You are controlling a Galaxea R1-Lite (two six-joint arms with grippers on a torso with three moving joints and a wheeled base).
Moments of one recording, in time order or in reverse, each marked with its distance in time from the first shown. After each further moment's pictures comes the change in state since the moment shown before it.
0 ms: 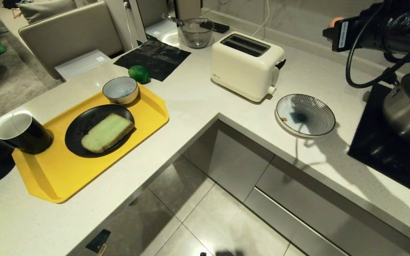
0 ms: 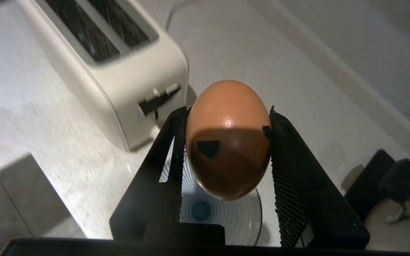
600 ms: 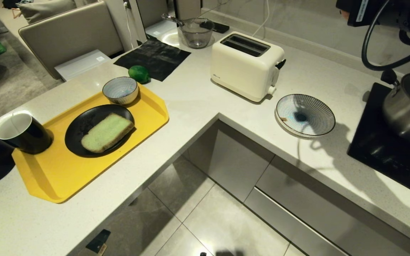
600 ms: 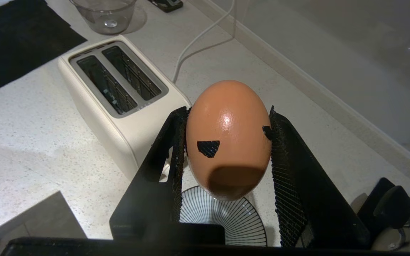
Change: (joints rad) left arm 0.001 0.000 0.000 0.000 0.000 -0.001; right arm 0.003 -0.058 0.002 -0.071 0.045 0.039
